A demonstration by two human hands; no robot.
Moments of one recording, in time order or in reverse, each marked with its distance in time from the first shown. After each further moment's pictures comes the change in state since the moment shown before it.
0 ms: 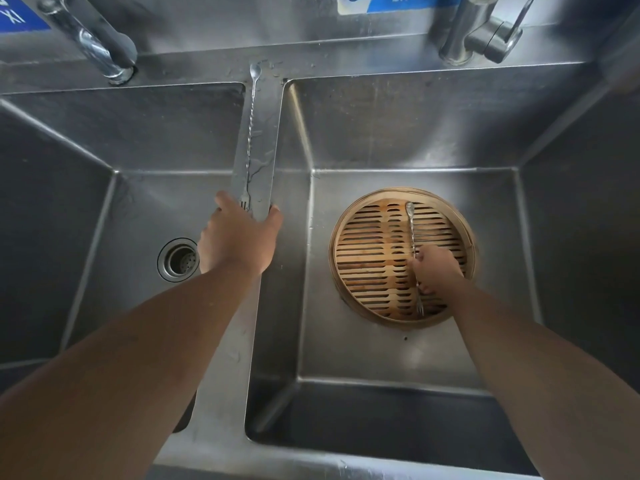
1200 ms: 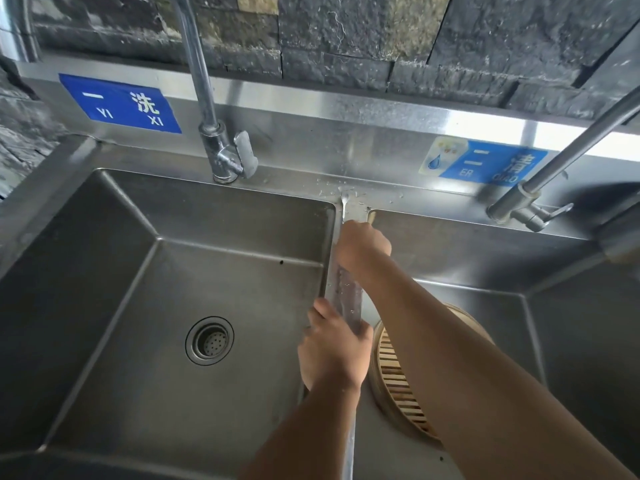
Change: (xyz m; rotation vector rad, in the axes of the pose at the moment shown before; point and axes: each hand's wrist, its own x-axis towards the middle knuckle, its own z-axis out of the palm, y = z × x) left_hand 0.000 -0.006 -0.003 -0.177 -0.085 0.073; right_hand -0.057 -0.375 -0.078 -0.300 0.220 -0.224
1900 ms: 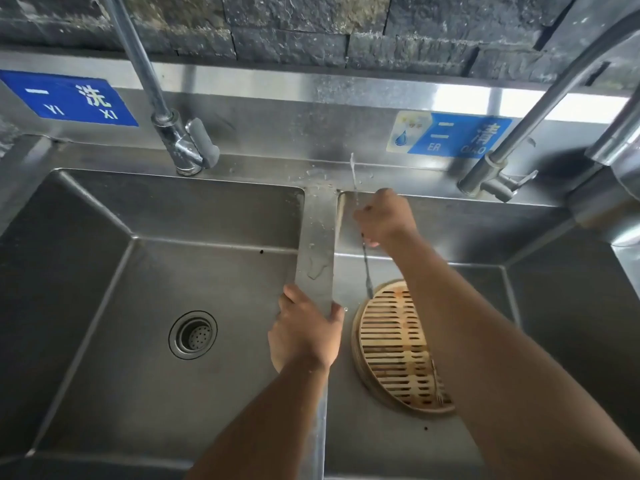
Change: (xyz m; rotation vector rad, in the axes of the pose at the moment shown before) left_hand 0.003 0.002 -0.001 0.059 -0.050 -0.009; right_hand 0.014 0.091 -0.032 0.463 0.104 0.082
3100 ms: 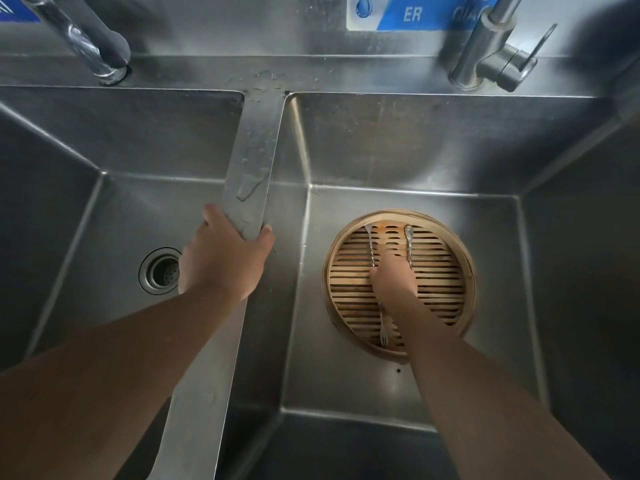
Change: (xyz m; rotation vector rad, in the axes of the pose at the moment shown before) left_hand 0.006 -0.004 0.008 0.082 0.115 -0.030; right_hand -0.038 0.265 0.136 -0.199 -0.170 0.149
